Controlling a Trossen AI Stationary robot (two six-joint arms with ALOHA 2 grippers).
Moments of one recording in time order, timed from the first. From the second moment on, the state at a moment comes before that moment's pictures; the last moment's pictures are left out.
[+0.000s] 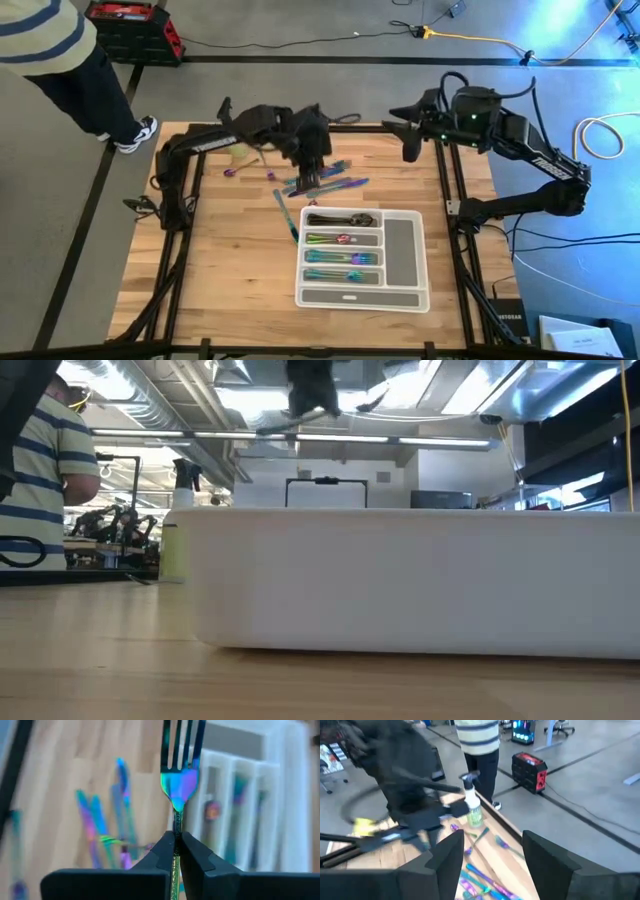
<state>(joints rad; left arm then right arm) 0.24 1.88 2.06 -1.19 0.15 0.06 -0.31 1.08 1.49 -0.72 0.10 0.21</state>
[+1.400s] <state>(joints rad) -0.12 2.09 1.61 -0.48 0.21 -0.18 -0.31 1.08 1.48 -0.89 -0.20 0.24</state>
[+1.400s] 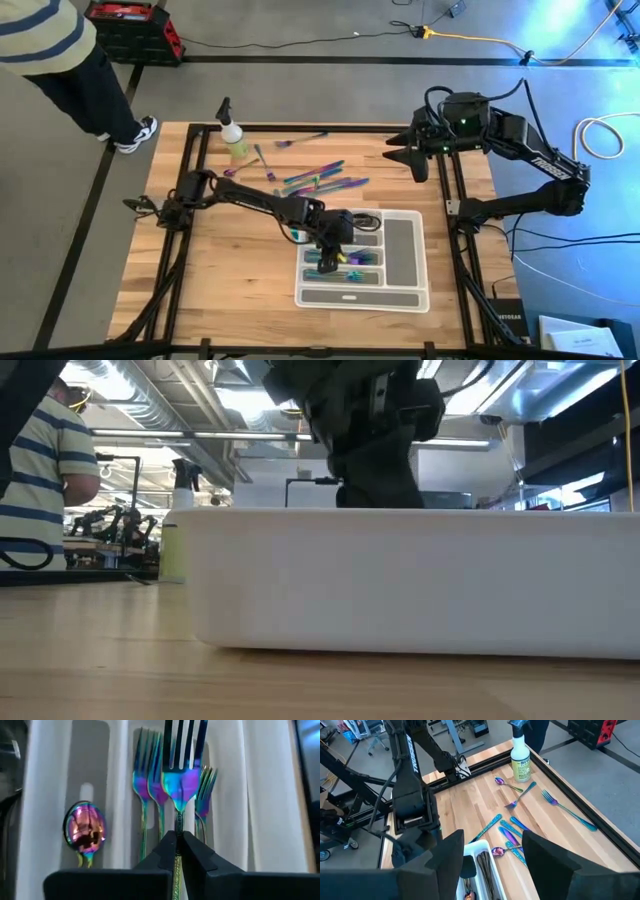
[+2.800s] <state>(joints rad) 0.19 1.80 1.61 -0.86 -0.18 -0.19 -0.31 1.08 1.46 -1.09 -0.09 0.31</state>
